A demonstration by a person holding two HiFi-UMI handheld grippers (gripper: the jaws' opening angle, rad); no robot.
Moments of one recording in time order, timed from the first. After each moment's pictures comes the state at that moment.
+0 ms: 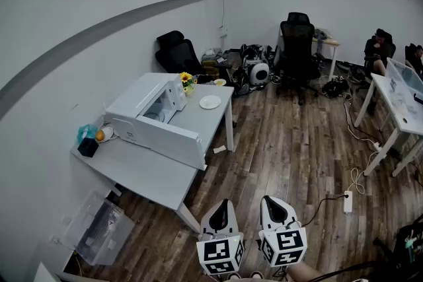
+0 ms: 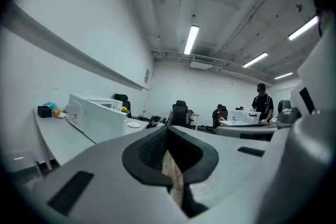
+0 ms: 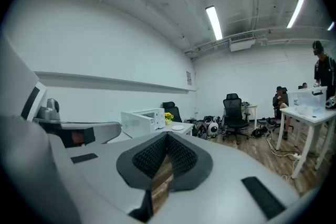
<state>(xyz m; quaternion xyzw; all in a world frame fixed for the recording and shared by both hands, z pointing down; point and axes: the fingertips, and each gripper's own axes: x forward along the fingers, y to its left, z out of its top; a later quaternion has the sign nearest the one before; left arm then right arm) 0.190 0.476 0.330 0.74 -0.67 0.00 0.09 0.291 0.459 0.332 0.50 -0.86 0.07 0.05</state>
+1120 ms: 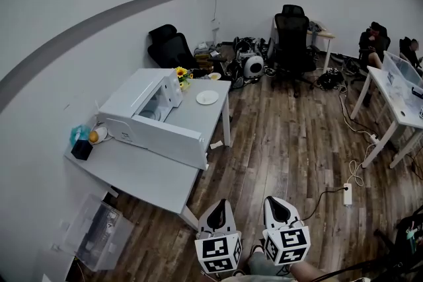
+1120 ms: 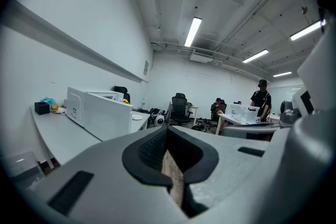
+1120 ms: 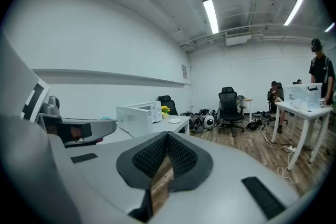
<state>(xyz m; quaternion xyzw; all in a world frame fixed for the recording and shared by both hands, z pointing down) 0.148 0.452 0.358 0.75 -0.65 0.03 0.12 0.267 0.439 0.361 0.52 -0.84 0.10 0.08</state>
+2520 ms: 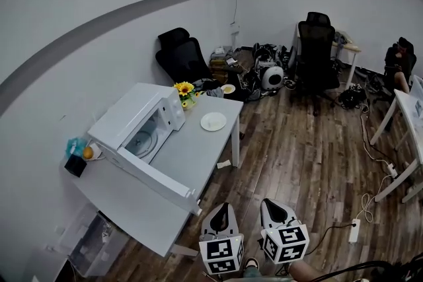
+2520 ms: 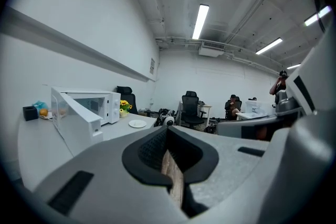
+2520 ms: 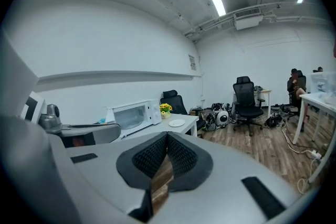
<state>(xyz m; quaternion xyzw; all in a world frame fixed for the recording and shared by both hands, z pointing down) 0.156 0.218 0.374 0.71 -0.70 0.04 0.11 0.257 0.189 0.377 0.45 -0.88 0.13 0.09</state>
